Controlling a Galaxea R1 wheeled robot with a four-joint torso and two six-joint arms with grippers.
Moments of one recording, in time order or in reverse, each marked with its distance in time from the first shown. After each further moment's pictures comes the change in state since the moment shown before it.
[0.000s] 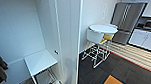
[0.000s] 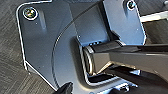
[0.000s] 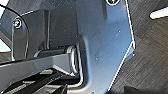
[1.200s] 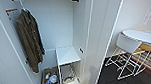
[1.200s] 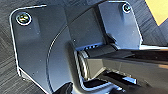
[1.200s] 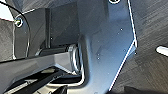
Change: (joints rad) left arm -0.007 0.050 -0.040 0.003 -0.001 0.016; right arm 0.000 0.003 0.000 0.000 0.000 0.000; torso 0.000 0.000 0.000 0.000
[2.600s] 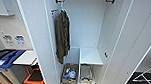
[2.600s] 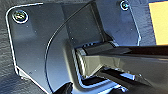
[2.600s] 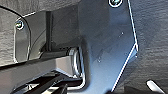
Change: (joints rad) left arm 0.007 0.008 -0.001 0.000 0.005 0.015; right arm 0.009 0.003 0.000 0.000 0.002 0.000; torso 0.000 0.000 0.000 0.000
